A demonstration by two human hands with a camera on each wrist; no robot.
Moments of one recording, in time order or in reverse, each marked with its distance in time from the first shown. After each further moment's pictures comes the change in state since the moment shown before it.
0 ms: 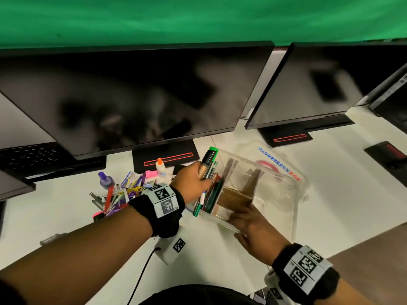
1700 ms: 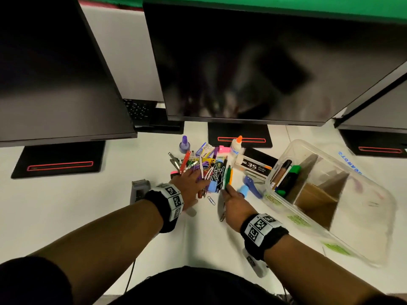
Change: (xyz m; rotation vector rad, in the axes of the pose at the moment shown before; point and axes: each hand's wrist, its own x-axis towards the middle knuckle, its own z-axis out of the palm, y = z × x) left_hand -0.069 -0.202 -0.066 0.924 -0.316 -0.059; right_hand 0.134 -0.158 0.076 -0.323 -0.379 -0.063
